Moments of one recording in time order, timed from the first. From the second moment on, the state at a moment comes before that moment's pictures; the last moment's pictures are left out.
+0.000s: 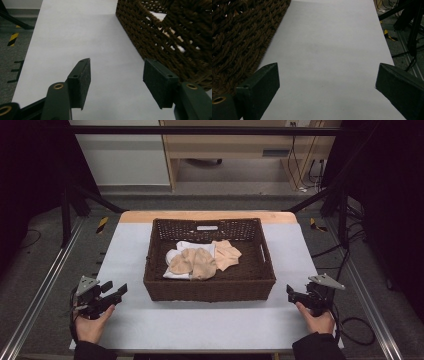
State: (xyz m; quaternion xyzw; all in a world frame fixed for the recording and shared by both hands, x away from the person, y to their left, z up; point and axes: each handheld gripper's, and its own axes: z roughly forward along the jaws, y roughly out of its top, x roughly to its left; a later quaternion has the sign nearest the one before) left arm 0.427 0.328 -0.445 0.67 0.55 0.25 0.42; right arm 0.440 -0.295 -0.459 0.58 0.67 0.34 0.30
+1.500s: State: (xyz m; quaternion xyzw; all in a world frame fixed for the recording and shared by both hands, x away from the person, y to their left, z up) left arm 0.461 0.248 -0.325 0.69 0.44 0.29 0.50; right arm 0.432 -0.293 -0.451 0.57 0.66 0.34 0.35
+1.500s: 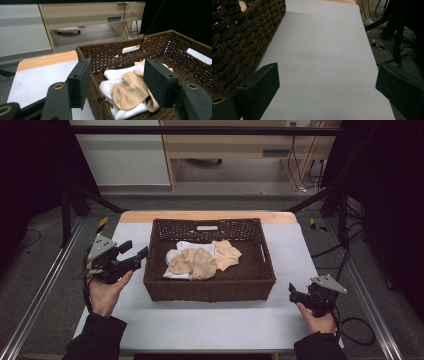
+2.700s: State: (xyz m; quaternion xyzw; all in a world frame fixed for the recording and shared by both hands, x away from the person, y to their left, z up) left arm 0.561 0.151 -0.346 0.72 0.42 0.30 0.46; right arm 0.436 -0.291 -0.450 0.57 0.66 0.34 0.36
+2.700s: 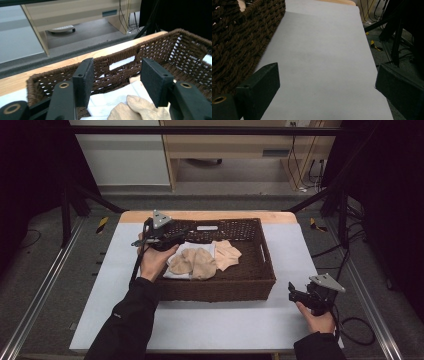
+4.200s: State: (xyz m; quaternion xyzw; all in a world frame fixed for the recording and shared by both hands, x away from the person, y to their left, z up) left arm 0.589 0.142 -0.423 0.80 0.44 0.23 0.33; right arm 0.439 -0.290 -0.453 0.57 0.67 0.33 0.36
